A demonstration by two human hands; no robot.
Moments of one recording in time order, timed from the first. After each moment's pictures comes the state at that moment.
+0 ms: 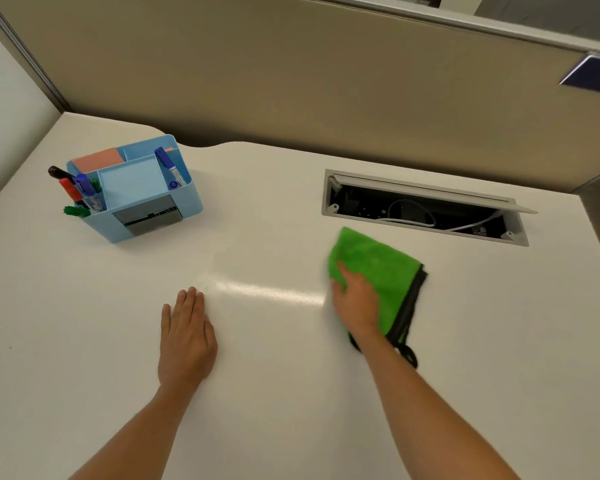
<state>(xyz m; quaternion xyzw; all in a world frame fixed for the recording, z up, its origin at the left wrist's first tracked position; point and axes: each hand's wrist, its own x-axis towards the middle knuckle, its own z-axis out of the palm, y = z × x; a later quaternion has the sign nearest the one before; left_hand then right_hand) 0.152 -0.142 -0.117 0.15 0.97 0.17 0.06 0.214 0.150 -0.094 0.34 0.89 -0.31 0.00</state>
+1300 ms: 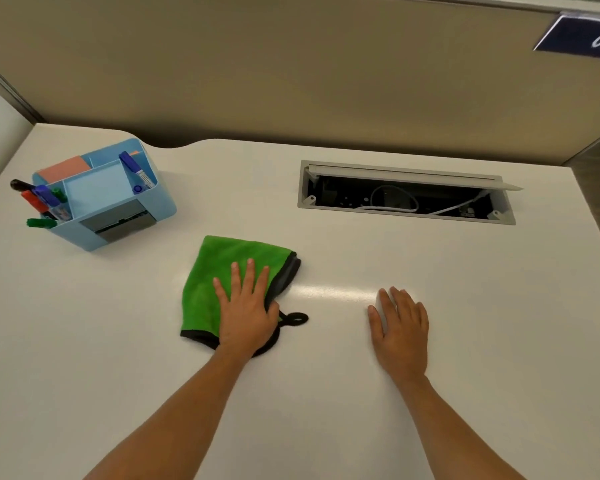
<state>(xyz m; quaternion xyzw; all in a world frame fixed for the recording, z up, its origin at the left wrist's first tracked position) 0.163 -0.008 -0.112 0.26 0.96 0.07 0.11 0.341 0.211 -0.125 0.33 0.93 -0.10 -0.10</state>
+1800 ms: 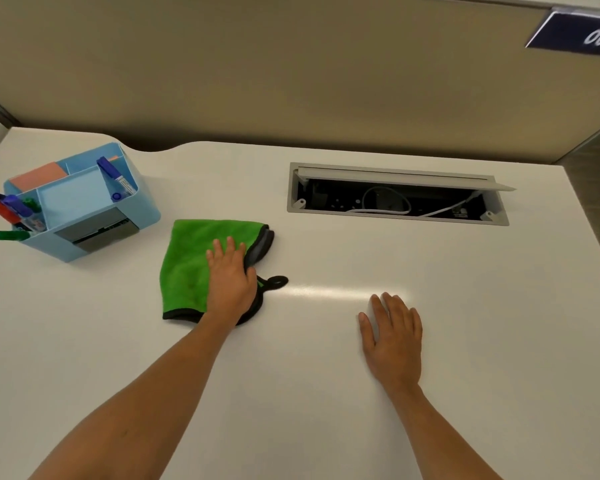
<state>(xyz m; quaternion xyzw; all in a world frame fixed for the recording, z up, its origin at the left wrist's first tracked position) 0.096 0.023 -0.105 0.22 0.95 0.23 0.08 0.339 0.211 -0.128 0.33 0.94 -0.08 -0.11</state>
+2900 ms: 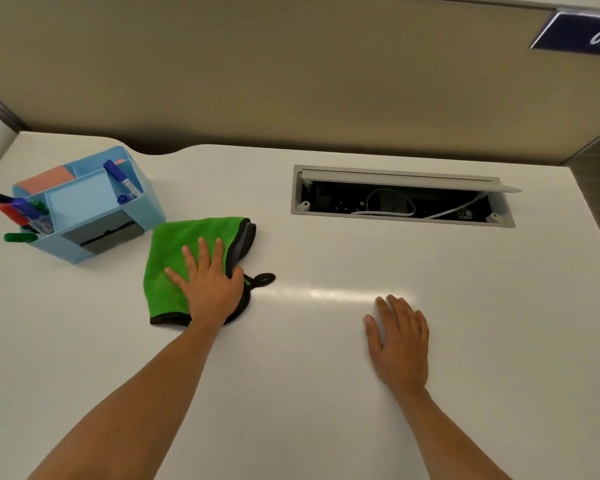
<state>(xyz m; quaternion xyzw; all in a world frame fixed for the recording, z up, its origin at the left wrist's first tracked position) 0.084 -0.007 -0.113 0.12 0.98 0.11 0.07 0.339 0.211 -0.123 0.33 0.93 -0.09 -0.12</state>
